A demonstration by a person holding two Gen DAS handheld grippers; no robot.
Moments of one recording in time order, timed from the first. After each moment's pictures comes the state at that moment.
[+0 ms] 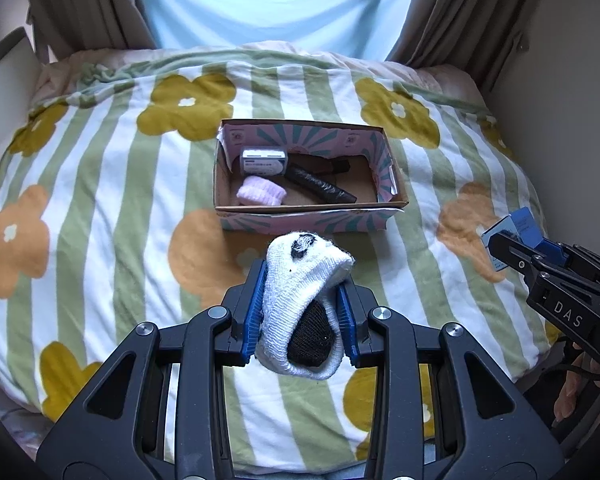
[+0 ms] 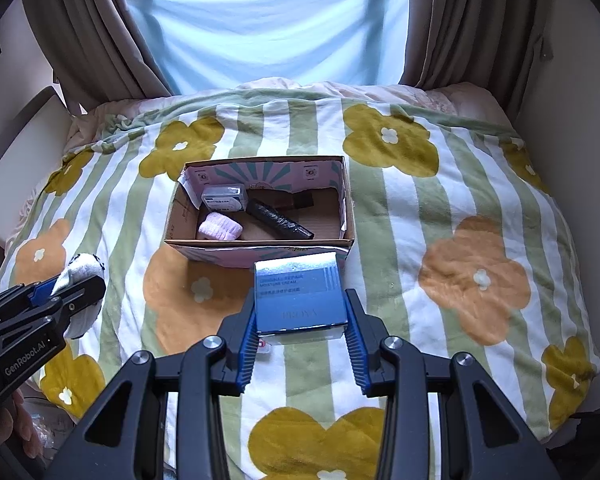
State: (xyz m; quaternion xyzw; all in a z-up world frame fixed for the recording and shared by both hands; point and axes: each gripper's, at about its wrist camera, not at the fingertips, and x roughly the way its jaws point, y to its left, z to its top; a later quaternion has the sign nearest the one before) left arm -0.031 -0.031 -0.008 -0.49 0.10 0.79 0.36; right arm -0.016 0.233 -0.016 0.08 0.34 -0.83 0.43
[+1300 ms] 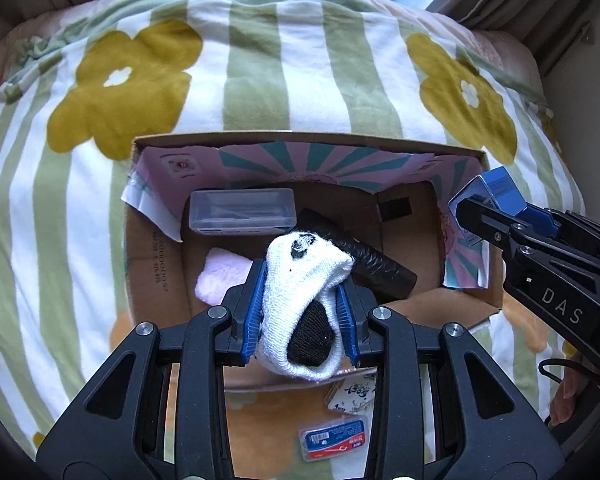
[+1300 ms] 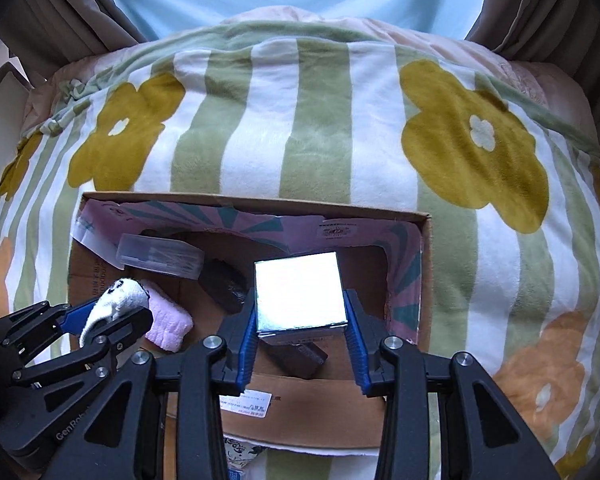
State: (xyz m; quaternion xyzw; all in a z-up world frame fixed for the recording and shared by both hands) left arm -0.211 0.160 -0.170 -0.58 0.15 0.72 0.35; right arm -0.173 -0.022 -0.049 0.29 0.37 -0.82 0.34
